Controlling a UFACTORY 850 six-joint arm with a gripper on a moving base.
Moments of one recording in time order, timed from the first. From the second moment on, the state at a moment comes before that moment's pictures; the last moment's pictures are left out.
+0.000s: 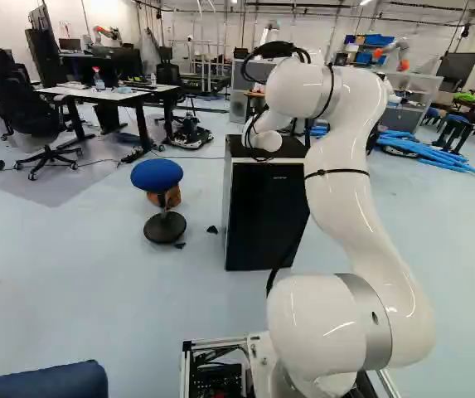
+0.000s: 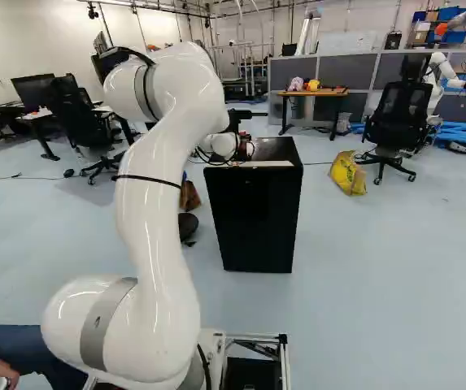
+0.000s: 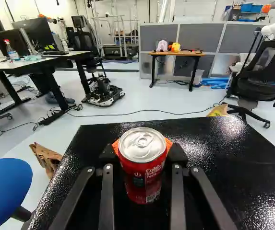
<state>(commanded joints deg) -5.0 -45.3 -83.0 1.2 38.0 0.0</state>
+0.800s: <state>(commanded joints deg) -5.0 -42.7 -82.9 1.2 38.0 0.0</state>
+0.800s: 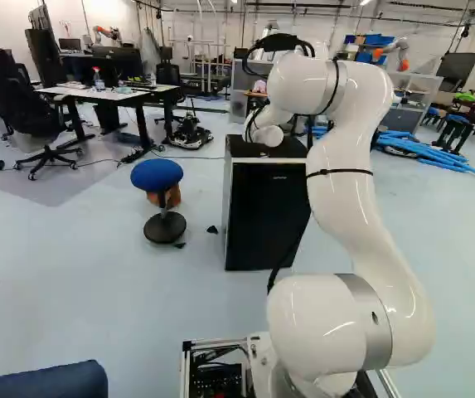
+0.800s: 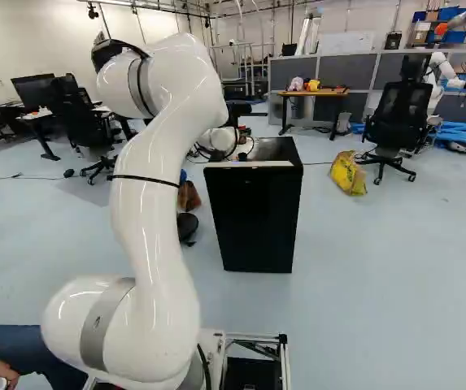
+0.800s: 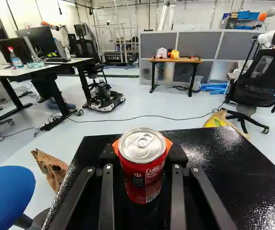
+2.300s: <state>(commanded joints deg) -4.3 -34.1 -72.2 1.0 39.6 0.0</state>
